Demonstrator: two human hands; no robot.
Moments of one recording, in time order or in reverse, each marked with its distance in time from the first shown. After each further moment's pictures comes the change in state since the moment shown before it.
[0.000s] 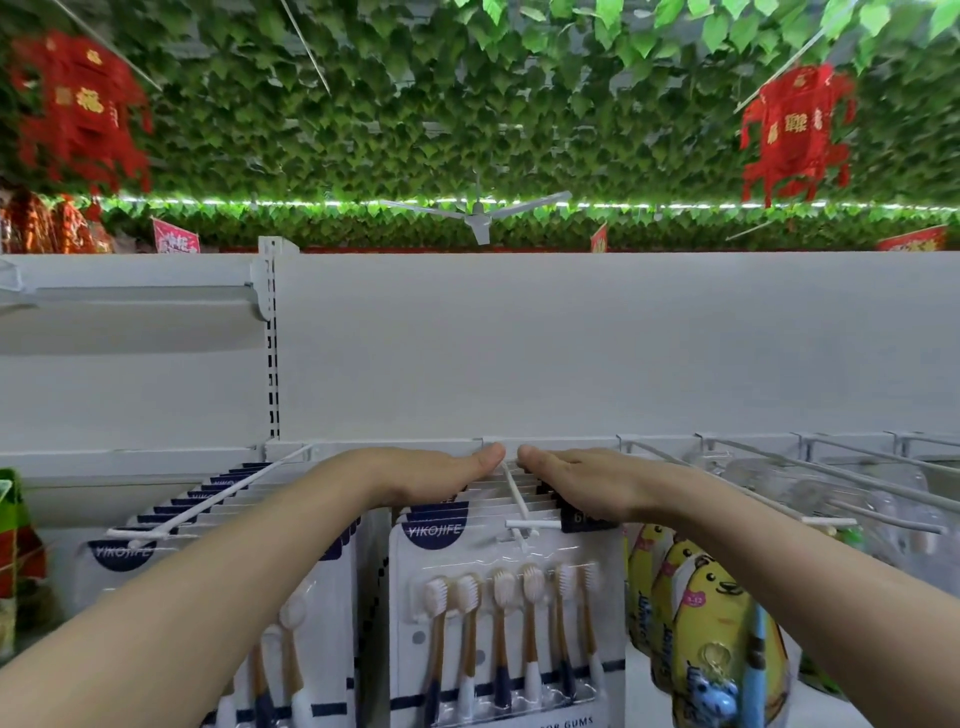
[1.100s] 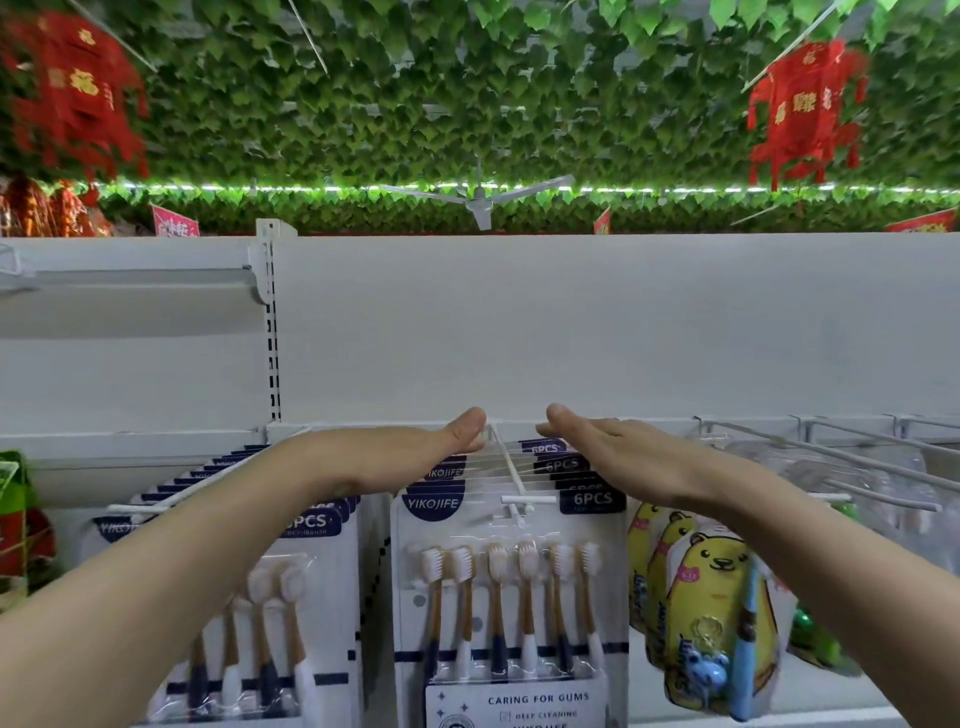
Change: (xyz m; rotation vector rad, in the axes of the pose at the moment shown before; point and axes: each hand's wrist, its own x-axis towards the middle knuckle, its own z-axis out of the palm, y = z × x) left_hand -0.060 0.008 -0.001 -0.046 0.068 0.109; right_hand -0.036 0.005 -0.011 0.107 0.131 -0.040
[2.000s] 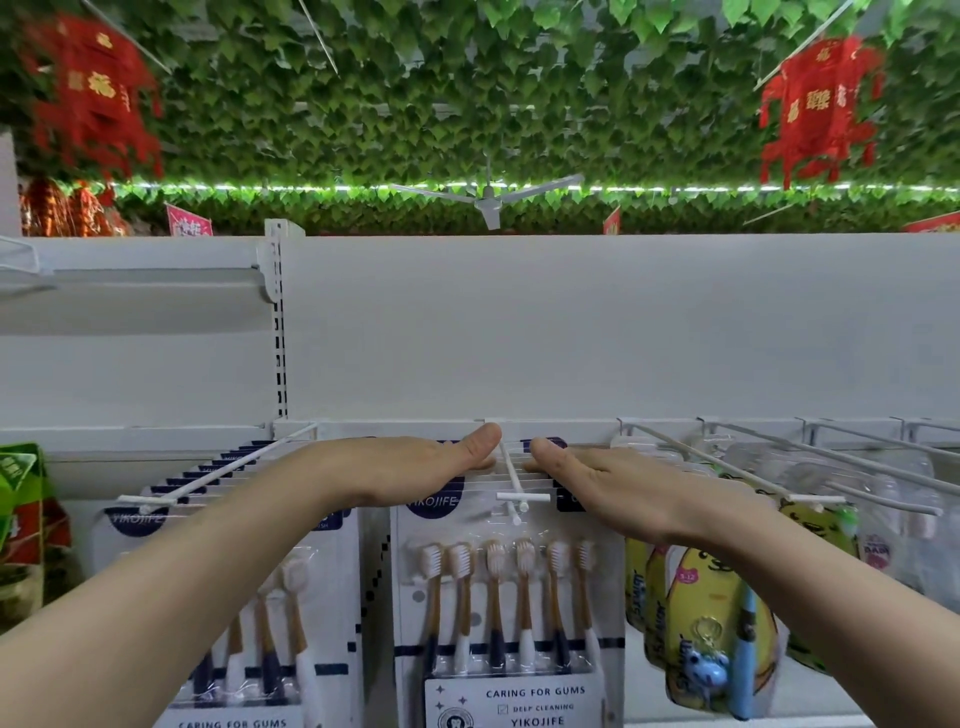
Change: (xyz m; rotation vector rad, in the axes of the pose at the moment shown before) left_hand -0.006 0.011 0.013 0.056 -0.016 -0.054; right_hand -0.017 -0.013 0.013 -0.095 -0.069 -0.003
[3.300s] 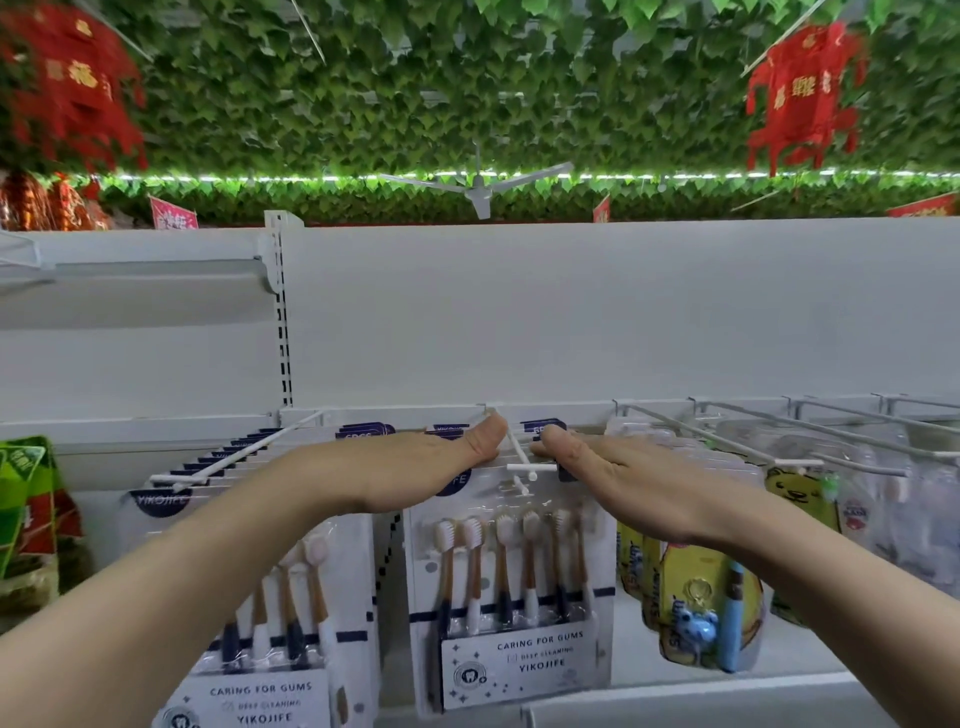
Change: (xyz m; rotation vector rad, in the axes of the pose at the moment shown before) left_hand -0.024 -0.011 0.009 -0.015 0.012 0.055; right_hand -0.029 -0.010 0.009 0.028 0.088 -0.032
